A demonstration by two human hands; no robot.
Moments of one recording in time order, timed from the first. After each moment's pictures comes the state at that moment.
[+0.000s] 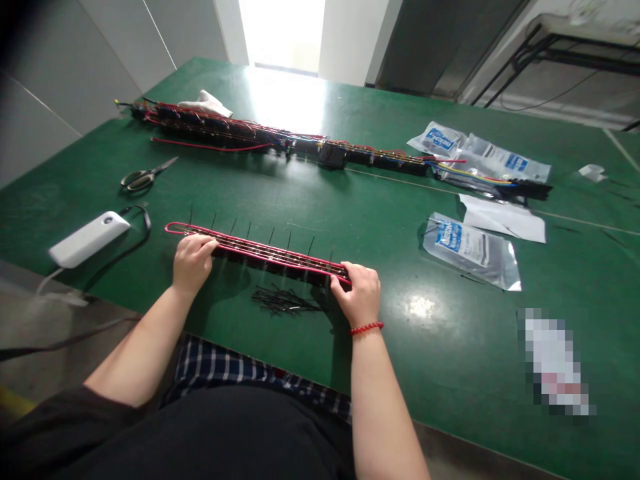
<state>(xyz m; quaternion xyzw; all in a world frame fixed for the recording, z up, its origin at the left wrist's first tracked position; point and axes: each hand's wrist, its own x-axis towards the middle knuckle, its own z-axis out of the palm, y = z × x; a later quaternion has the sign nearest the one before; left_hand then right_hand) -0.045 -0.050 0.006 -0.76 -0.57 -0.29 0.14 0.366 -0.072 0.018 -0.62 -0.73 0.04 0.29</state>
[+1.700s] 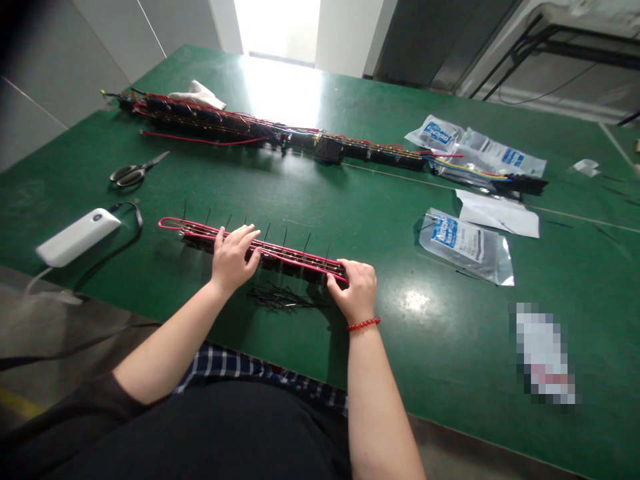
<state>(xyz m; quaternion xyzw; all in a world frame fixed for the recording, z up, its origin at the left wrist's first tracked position) 0.067 -0.044 0.029 -0.74 -0.59 -0.30 0.02 0.365 -0.073 0.026 -0.61 -0.73 0.06 0.30</state>
